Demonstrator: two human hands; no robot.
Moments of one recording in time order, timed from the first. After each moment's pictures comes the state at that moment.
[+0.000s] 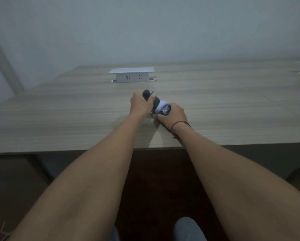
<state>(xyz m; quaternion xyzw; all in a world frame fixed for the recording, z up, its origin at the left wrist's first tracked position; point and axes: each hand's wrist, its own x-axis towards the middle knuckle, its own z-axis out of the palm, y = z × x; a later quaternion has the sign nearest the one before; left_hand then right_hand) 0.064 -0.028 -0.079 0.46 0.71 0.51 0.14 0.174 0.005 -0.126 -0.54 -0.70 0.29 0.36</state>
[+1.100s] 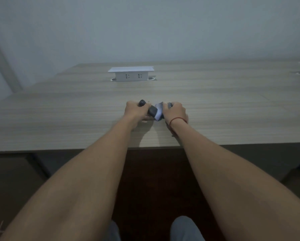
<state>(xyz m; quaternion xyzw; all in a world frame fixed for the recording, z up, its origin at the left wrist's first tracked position) 0.055 -0.042 -0.096 0.36 0.69 0.55 0.30 0.170 0.004 -0.112 -0.62 -0.63 0.27 0.37</state>
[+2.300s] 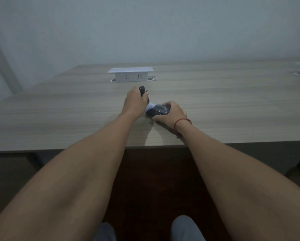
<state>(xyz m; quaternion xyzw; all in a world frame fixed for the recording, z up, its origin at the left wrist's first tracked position) 0.049 -0.037 -0.074 0.53 0.73 0.43 0.03 0.186 -0.010 -0.115 -0.52 -0.72 0.32 0.33</state>
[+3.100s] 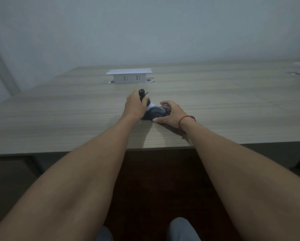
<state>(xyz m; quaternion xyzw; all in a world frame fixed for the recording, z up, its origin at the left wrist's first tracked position) 0.057 -0.041 -0.075 0.52 0.72 0.46 0.04 0.199 0.006 -0.106 -0.45 -0.76 0.37 0.28</state>
